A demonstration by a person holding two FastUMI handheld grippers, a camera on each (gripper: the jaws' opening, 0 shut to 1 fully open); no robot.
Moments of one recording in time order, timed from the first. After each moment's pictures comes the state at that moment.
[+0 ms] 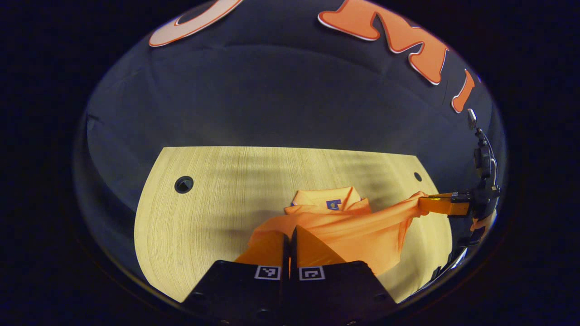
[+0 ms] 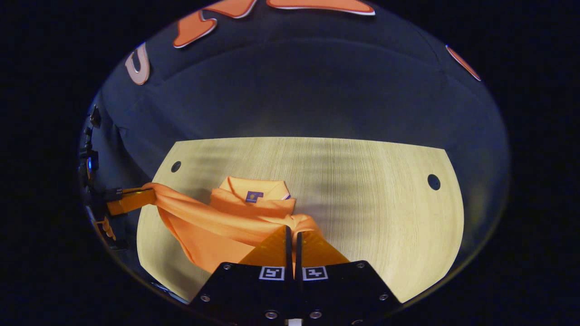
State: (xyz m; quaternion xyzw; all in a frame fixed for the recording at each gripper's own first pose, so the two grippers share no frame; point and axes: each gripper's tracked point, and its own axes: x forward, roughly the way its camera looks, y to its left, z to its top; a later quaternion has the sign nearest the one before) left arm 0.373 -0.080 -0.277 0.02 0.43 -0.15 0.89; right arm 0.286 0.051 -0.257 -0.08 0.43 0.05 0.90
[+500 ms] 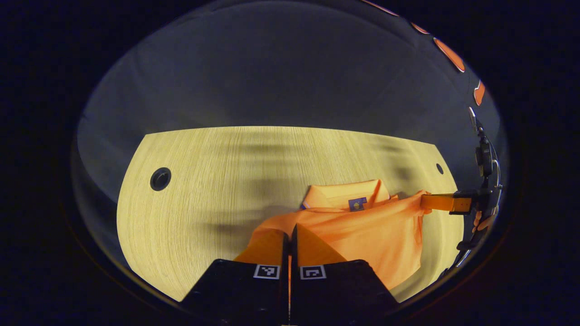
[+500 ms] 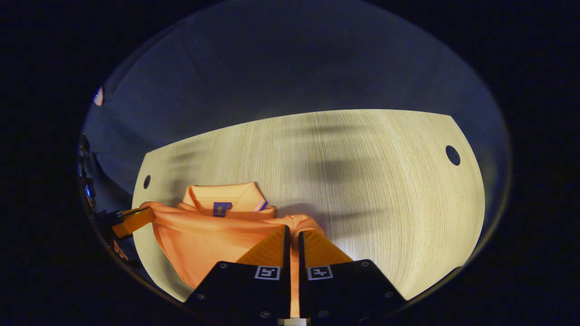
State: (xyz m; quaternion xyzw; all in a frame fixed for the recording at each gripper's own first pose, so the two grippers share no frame) left arm 0.414 -0.081 -0.355 0.04 0.48 -0.11 0.87; right arm 0.332 0.024 -0.327 -0.04 0.47 -0.01 0.88
